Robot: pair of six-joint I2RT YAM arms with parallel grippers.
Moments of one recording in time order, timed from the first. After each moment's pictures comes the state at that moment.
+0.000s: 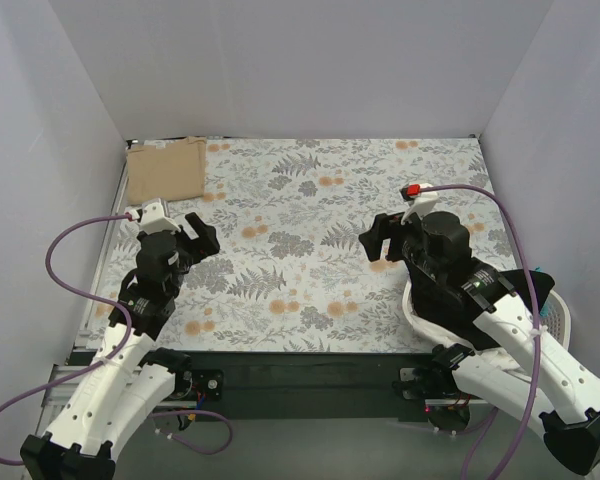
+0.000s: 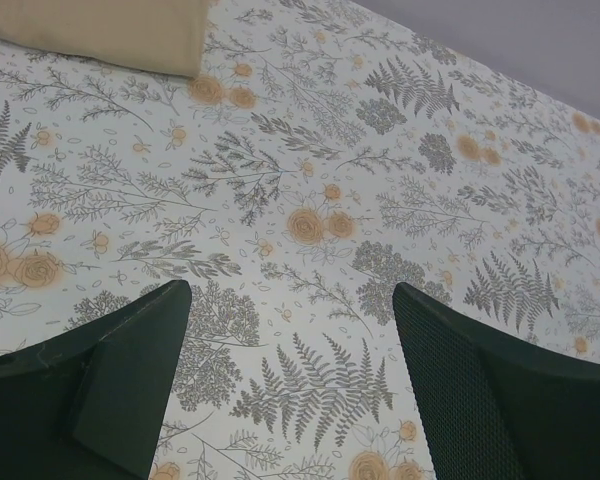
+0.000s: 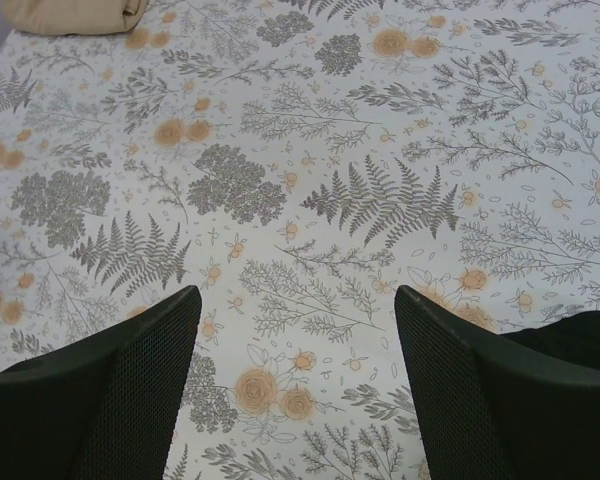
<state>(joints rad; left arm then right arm) -0.32 0.67 0.66 -0.30 -0.31 -0.49 0.62 0.83 0.85 -0.37 0.07 0.28</state>
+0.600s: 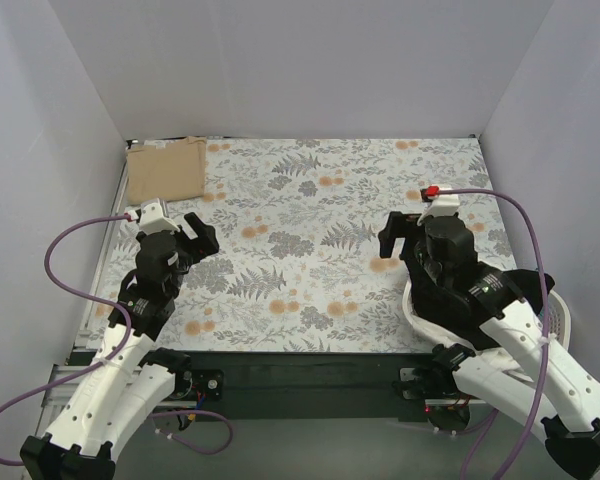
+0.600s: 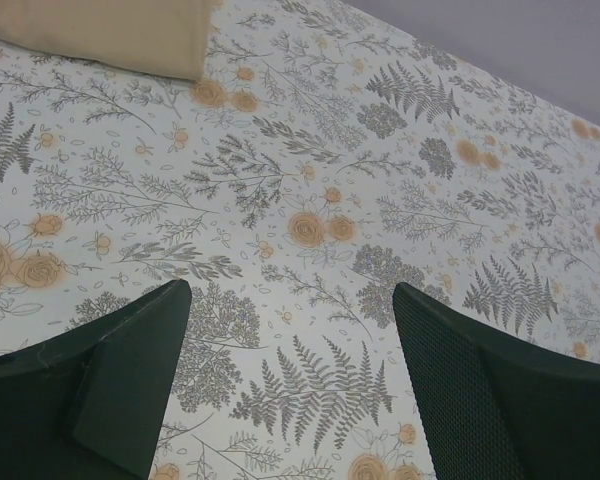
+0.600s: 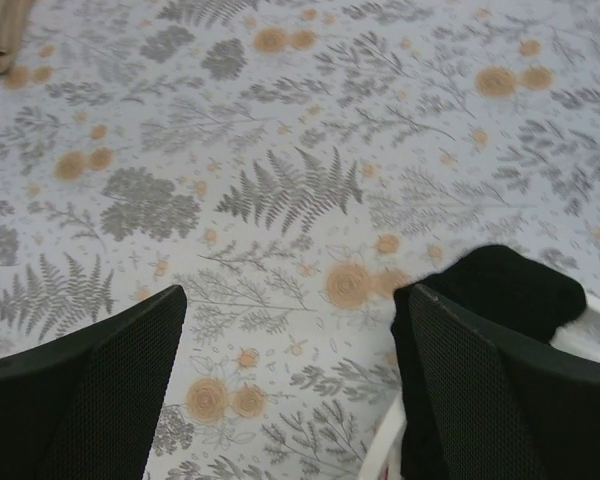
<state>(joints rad) -0.32 0.67 0.66 -0.30 -0.32 -0.49 0.62 0.78 0.86 -0.45 0.29 0.32</state>
